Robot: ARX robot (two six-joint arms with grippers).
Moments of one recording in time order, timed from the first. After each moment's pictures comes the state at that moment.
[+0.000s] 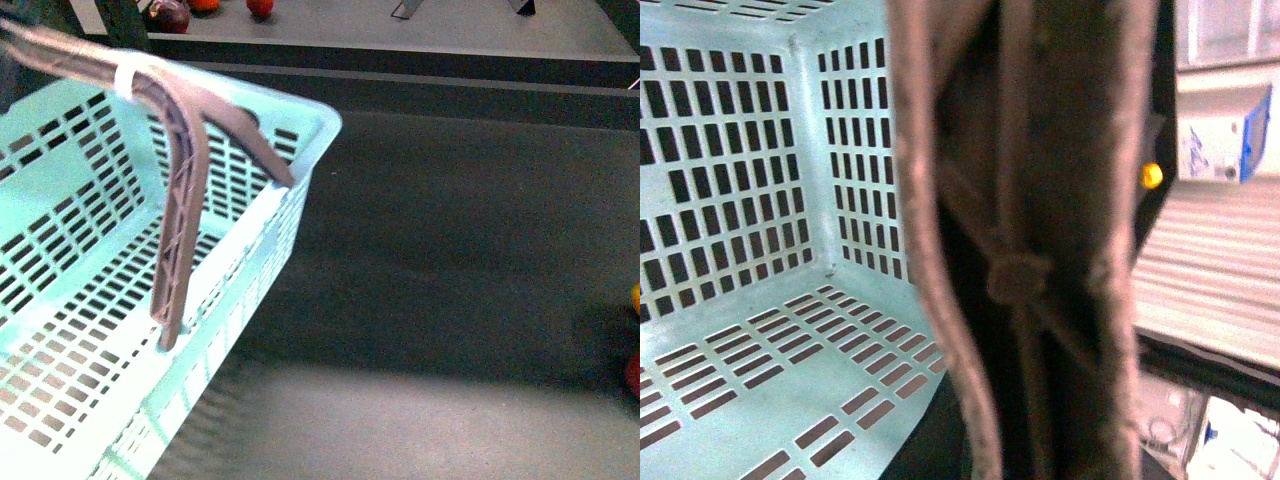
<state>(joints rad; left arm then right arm) -0.34 1.51 0.91 0.05 0.01 -1.32 0.00 0.00 0.02 0.00 0.00 0.00</state>
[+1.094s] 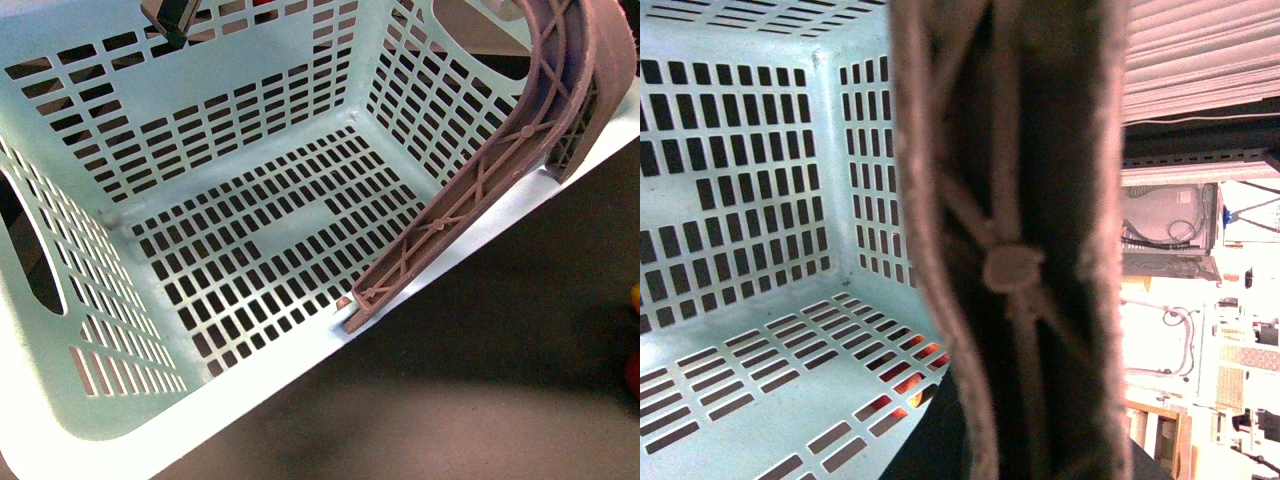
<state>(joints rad) -0.61 1.59 1.10 0.02 0.06 -1.16 -0.28 0.42 0.17 -0.30 0.01 0.33</state>
